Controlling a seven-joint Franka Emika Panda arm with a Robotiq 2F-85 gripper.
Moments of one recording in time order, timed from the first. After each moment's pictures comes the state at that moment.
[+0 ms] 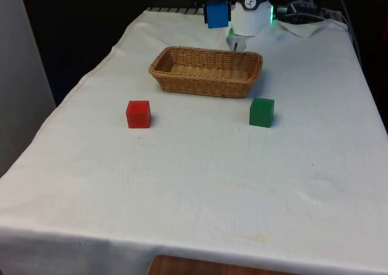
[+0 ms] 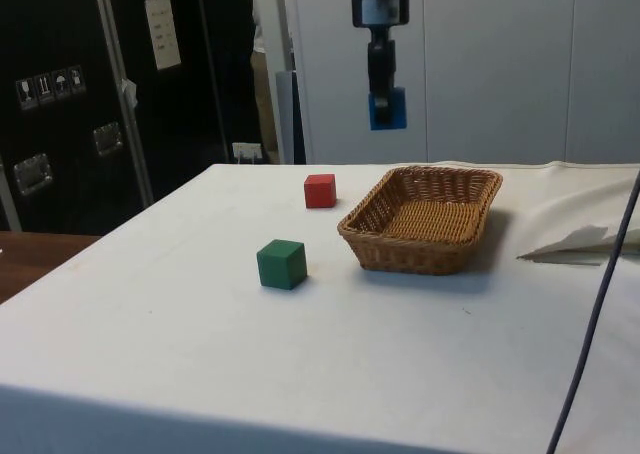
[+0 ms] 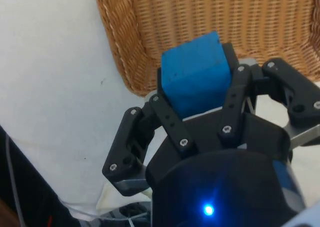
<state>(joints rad) 0.00 -0.27 -0.18 -2.58 0.00 2.33 -0.35</state>
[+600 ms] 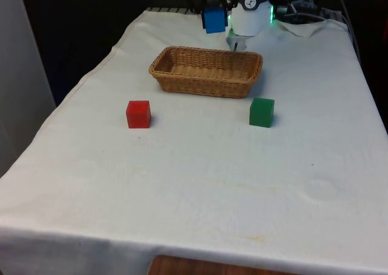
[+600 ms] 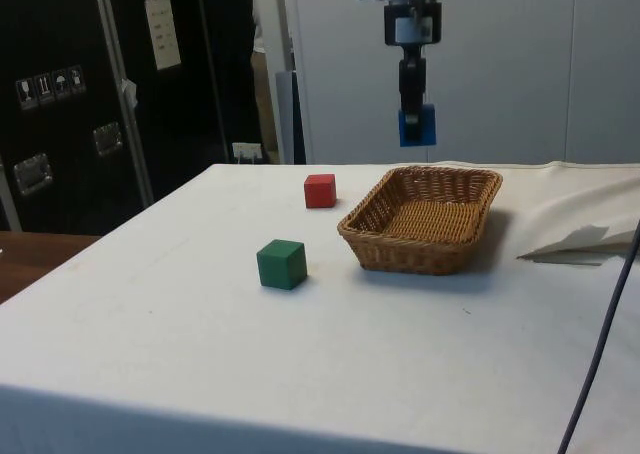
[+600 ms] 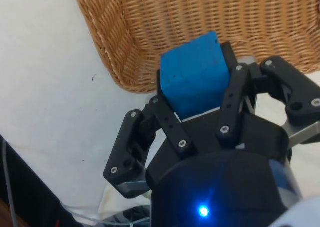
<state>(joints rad) 0.00 -0.32 -0.24 -2.70 0.00 2.41 -0.39</state>
